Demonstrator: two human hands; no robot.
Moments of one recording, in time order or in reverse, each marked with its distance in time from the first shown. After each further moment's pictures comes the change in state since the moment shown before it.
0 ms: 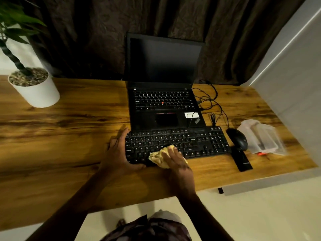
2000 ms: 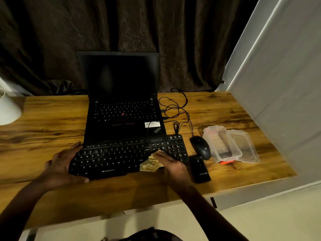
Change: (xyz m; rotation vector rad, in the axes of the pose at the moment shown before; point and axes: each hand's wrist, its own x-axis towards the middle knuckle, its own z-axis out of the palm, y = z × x) left_hand -0.004 0.049 -0.010 0.264 -0.152 -0.168; right_hand 0.014 0.148 -0.103 0.200 -0.186 -0.020
